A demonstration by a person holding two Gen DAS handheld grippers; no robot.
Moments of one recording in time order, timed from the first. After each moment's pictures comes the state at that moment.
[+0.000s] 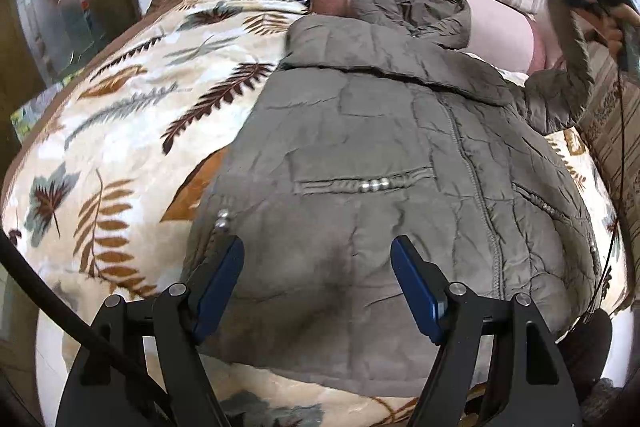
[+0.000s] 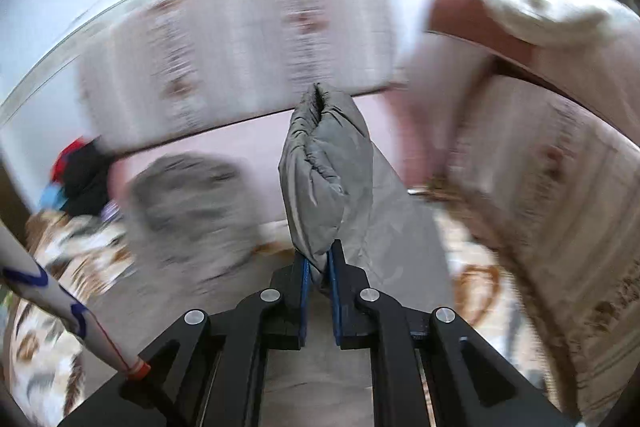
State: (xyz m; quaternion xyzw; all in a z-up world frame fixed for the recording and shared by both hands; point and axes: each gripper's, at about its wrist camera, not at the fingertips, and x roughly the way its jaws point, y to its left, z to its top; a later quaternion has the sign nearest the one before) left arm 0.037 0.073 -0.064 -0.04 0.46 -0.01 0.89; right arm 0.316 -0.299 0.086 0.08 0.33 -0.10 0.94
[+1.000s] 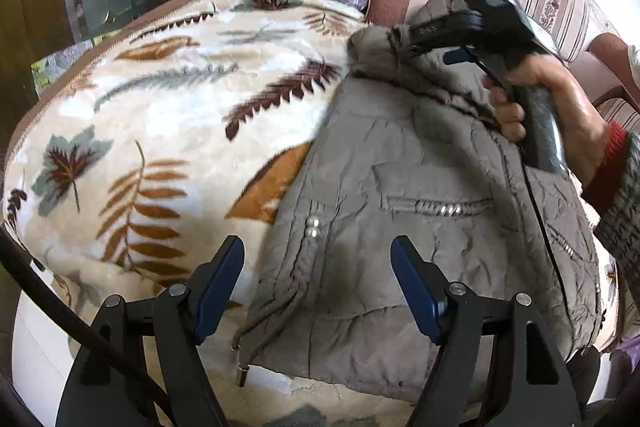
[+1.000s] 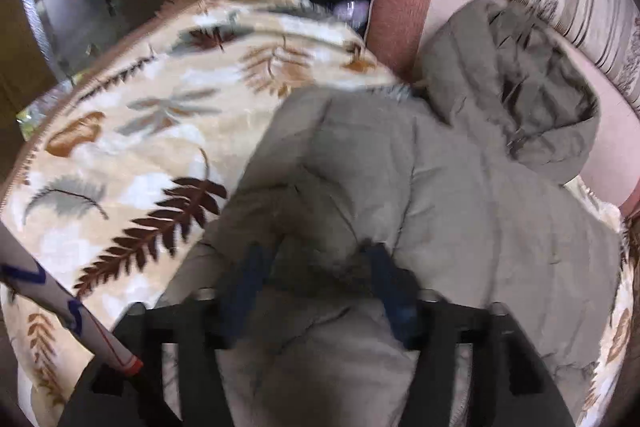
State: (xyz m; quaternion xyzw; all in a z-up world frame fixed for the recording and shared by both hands) left arm 0.037 0.142 -0.064 -0.10 0.44 0.03 0.89; right arm 0.333 0.009 -0.075 -0.10 0.44 0.16 0.88
